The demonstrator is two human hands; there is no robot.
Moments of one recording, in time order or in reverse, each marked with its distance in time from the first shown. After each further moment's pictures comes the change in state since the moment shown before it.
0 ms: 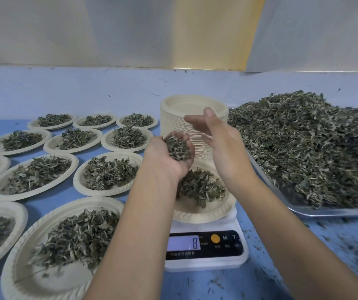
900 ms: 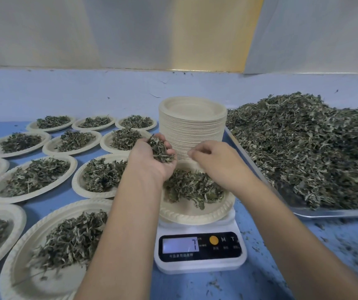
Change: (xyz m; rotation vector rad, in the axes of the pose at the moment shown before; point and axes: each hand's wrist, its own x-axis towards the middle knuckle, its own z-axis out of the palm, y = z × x) left_hand -0.002 0.016 -0.010 -0.010 0.020 0.062; right_hand 0.005 0.017 -0.012 -0.602 -0.158 0.143
